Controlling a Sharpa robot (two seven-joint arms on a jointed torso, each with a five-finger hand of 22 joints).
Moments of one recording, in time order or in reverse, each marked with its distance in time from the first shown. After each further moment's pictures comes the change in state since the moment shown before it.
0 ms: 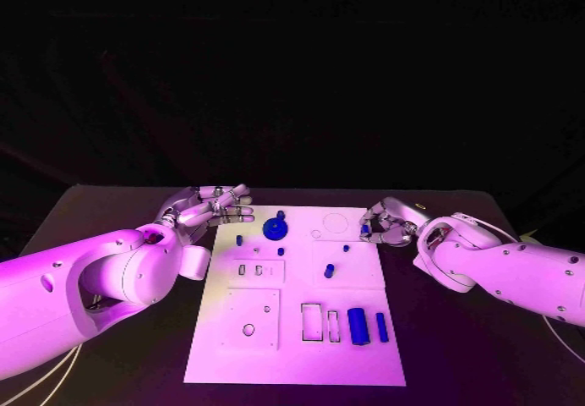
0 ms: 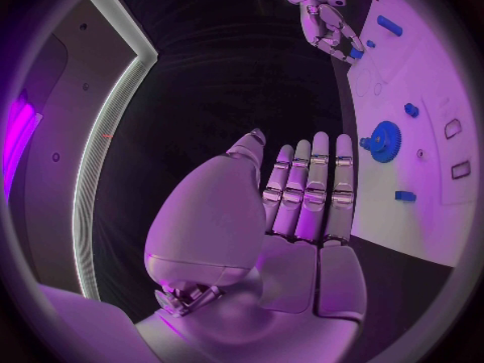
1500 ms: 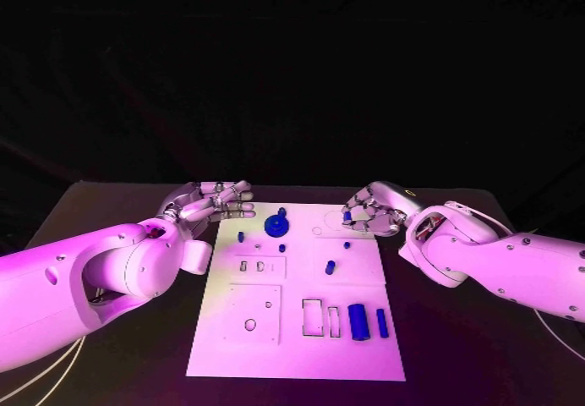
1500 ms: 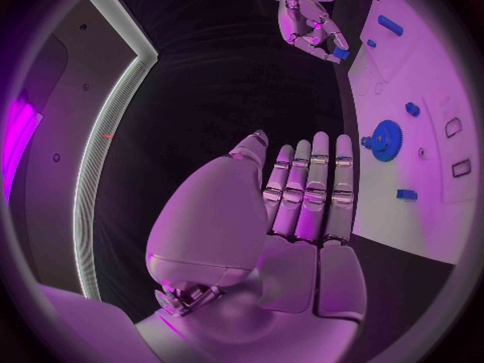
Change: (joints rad) left arm 0.000 0.005 0.000 -0.012 0.000 0.002 -0.006; left_hand 0.020 0.012 0.010 -0.010 0.000 0.000 0.000 0.000 0.000 0.000 0.000 -0.004 0.000 0.000 0.000 0.000 0.003 0.000 -0.004 0.004 0.004 0.002; right arm 0.044 -0.010 0.012 0.172 -0.030 -0.054 -0.045; right_hand 0.009 0.046 0.055 -0.019 -0.011 0.106 -0.039 0.059 0.023 0.016 -0.047 0.010 0.003 -0.004 -0.036 0.000 0.000 0.000 0.004 -0.025 0.038 0.000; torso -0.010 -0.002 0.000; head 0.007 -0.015
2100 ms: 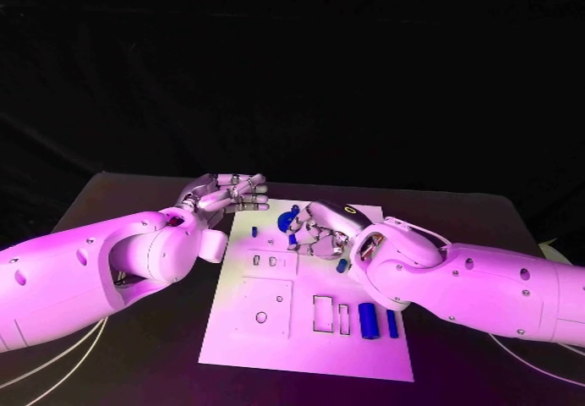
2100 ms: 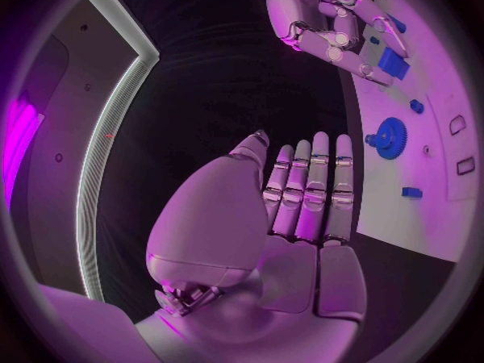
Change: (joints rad) left arm 0.000 0.029 -0.001 -0.034 0.000 0.002 0.000; left_hand 0.004 0.004 0.003 -0.003 0.000 0.000 0.000 0.000 0.000 0.000 0.000 0.000 0.000 0.000 0.000 0.000 0.000 0.000 0.000 0.000 0.004 0.000; right arm -0.029 0.233 -0.016 0.069 -0.118 0.034 -0.128; right_hand 0.000 0.000 0.000 0.000 -0.001 0.000 0.000 0.000 0.000 0.000 0.000 0.008 -0.002 0.004 -0.004 0.000 0.000 0.000 0.000 -0.007 0.008 0.000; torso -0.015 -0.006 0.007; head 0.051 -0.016
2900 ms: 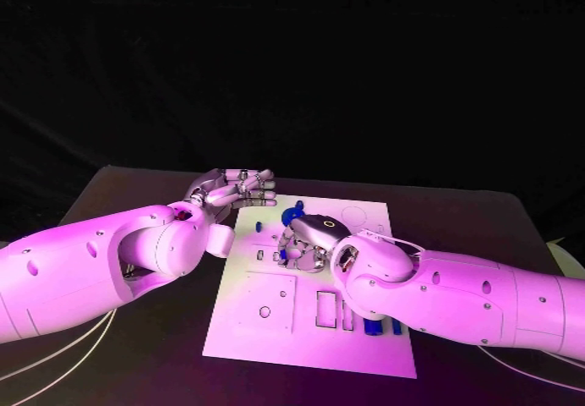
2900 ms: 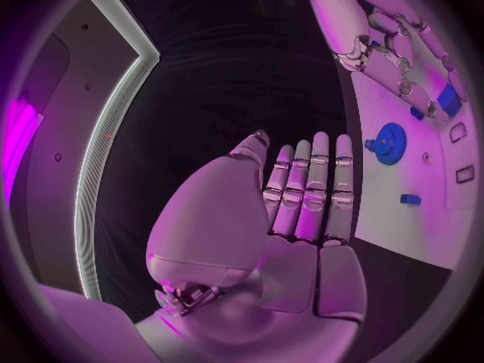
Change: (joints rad) left arm 0.000 0.008 0.000 0.002 0.000 0.003 -0.004; left_hand 0.000 0.000 0.003 -0.003 0.000 0.000 0.000 -0.004 0.000 0.000 0.000 -0.004 -0.001 0.000 0.000 -0.004 0.001 0.000 -0.004 -0.004 0.000 0.001; right arm -0.048 0.118 -0.012 -0.072 -0.118 0.075 -0.124; right_hand -0.032 -0.011 0.003 0.003 0.007 -0.002 -0.002 0.012 0.001 0.000 0.000 0.000 0.000 -0.003 -0.003 0.000 0.001 0.000 0.000 0.000 0.000 0.000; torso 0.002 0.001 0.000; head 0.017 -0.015
